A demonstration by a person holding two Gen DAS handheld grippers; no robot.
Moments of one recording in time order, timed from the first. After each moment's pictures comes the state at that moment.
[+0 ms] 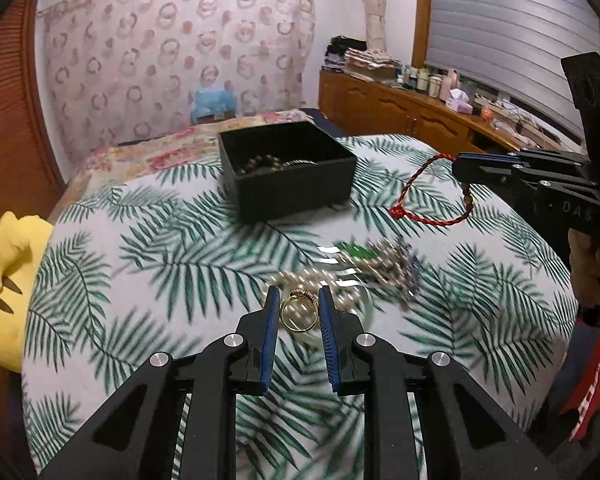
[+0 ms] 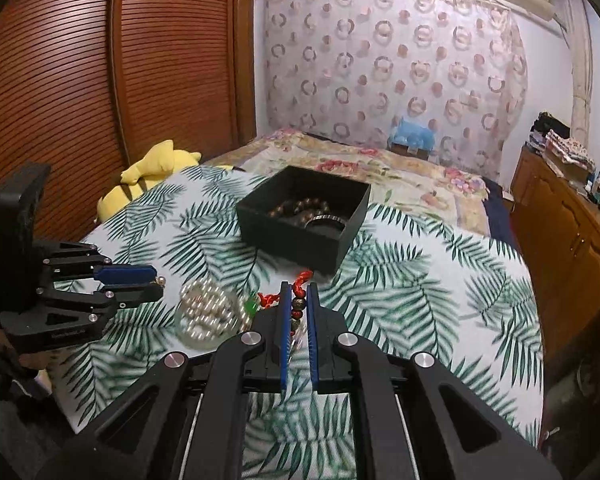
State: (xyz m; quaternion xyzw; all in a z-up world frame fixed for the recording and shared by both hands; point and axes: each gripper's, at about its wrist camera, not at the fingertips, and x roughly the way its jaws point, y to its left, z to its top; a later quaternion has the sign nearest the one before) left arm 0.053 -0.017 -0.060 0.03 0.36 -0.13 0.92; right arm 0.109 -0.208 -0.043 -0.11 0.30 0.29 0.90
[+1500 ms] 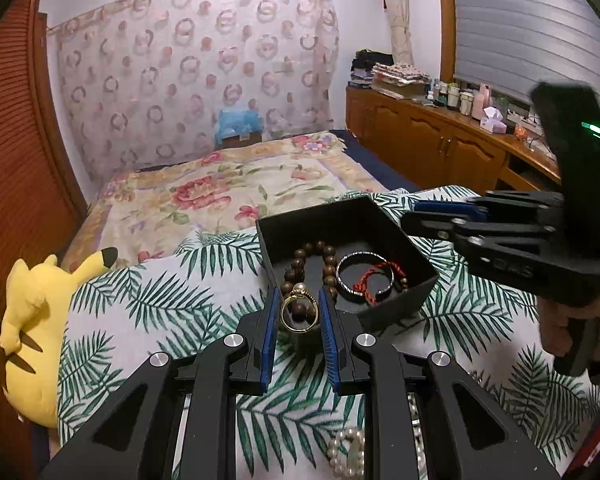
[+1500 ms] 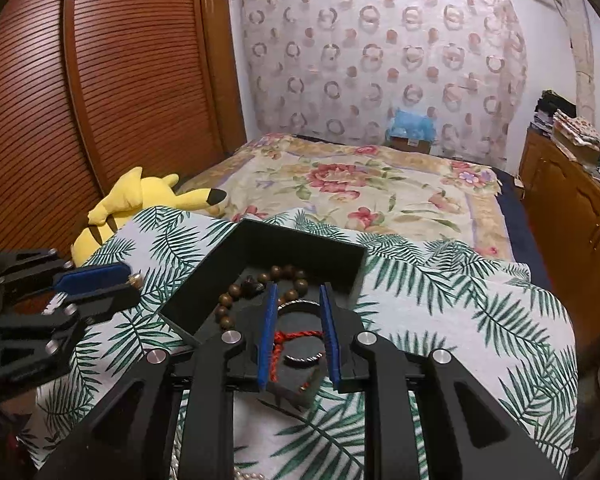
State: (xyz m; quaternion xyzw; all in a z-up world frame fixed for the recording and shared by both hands) left arm 0.168 -0.012 -0.023 0.05 0.34 -0.08 0.94; right arm 0.243 -0.171 -0.049 -0.06 0.32 0.28 0.90
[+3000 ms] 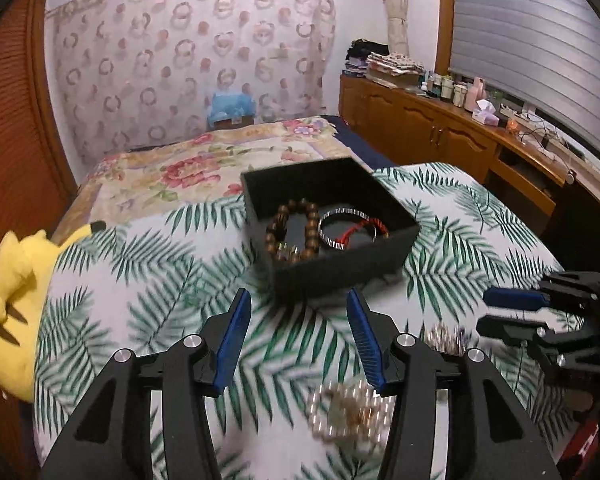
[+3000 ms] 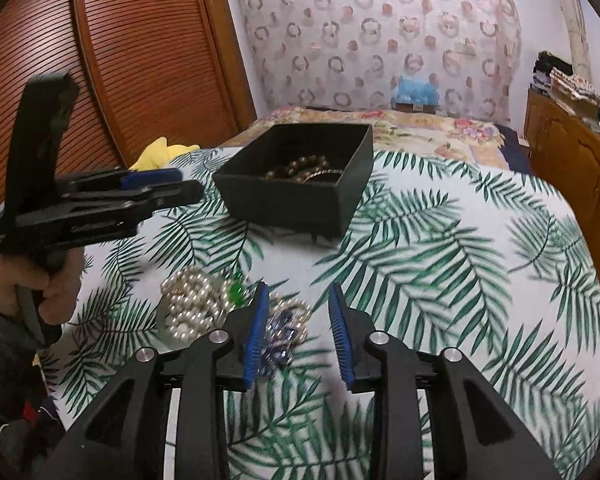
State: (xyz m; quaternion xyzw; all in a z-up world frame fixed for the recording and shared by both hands) left arm 0.129 -0.008 -0.048 0.03 0.36 -0.10 0.93; right arm 0.137 -0.213 -0.100 -0.02 0.38 0.30 0.88
